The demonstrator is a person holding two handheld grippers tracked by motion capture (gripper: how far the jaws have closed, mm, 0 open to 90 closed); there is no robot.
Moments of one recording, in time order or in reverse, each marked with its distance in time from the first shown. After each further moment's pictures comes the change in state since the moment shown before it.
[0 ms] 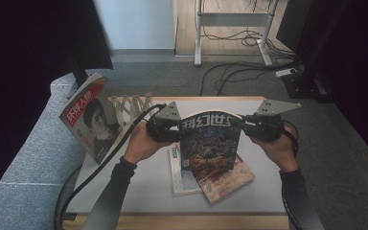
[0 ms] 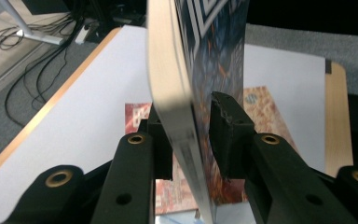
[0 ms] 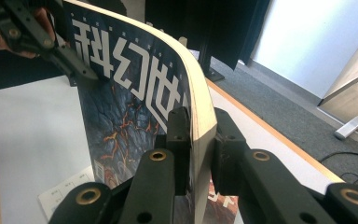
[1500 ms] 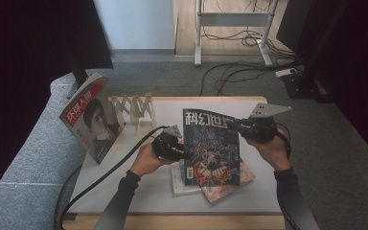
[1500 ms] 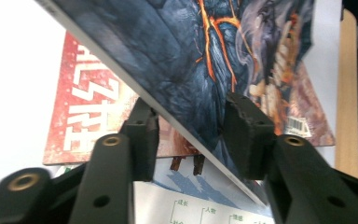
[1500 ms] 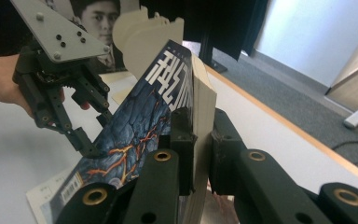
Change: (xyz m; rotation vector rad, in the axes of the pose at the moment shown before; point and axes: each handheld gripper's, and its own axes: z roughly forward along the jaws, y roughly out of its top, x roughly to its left) left arm 0.011 -0.091 0.070 0.166 -0.147 -0.193; right arm -0.008 -0.022 0.021 0.016 0.013 0.034
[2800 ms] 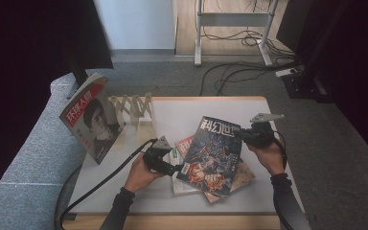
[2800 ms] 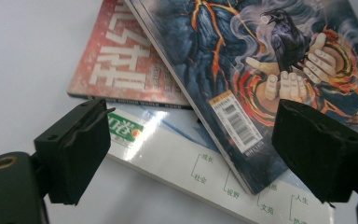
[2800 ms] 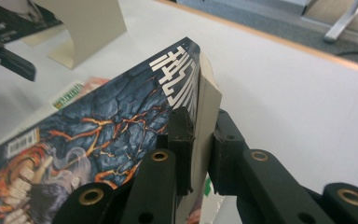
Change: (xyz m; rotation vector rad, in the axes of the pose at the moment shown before) left arm -0.006 -0.053 0.007 -0.061 0.136 -0.068; right arm -0.035 -0.072 0.030 0.169 -0.133 0.227
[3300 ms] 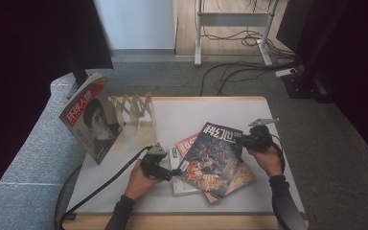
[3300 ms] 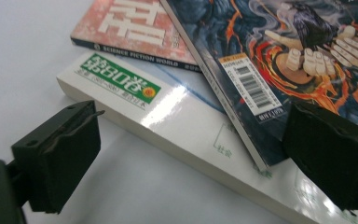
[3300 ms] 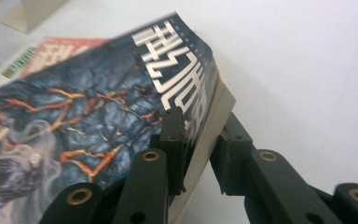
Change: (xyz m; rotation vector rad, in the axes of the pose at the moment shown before) left arm 0.008 -0.041 0.019 -0.027 0.023 -0.107; right arm -0.019 -0.029 0.024 0.113 -0.033 0.080
